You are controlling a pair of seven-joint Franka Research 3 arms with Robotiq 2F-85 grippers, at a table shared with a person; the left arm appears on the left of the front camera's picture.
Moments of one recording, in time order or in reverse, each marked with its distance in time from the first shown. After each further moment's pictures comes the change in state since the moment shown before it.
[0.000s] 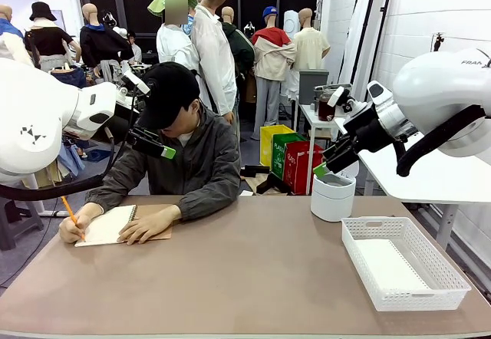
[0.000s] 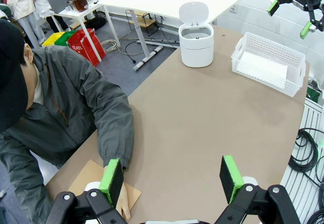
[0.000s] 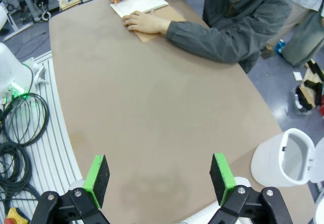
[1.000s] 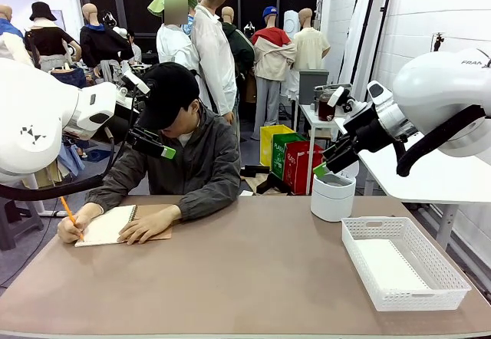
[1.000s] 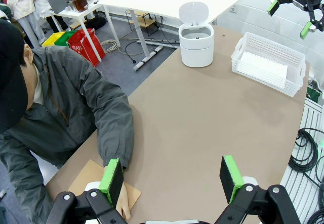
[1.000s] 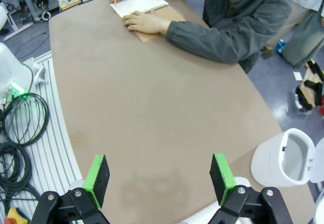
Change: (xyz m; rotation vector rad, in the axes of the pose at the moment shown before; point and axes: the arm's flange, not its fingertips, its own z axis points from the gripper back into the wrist) left arm 0.000 0.000 0.000 0.000 0.000 0.000; right arm 0.000 0.000 0.000 0.000 0.000 0.000
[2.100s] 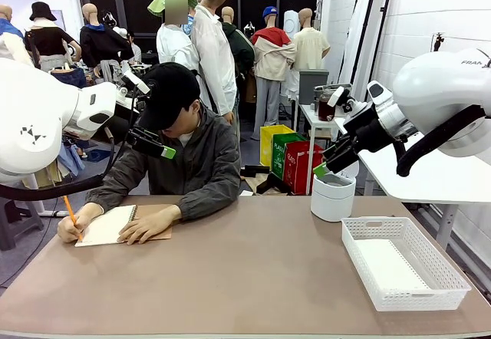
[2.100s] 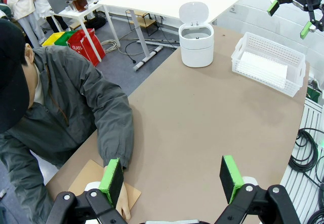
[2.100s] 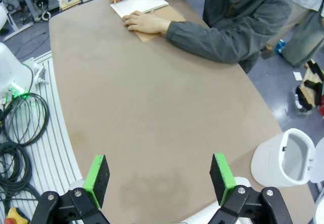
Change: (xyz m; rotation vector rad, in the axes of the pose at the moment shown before) left arm 0.000 0.000 0.000 0.000 0.000 0.000; right arm 0.000 0.000 0.000 0.000 0.000 0.000
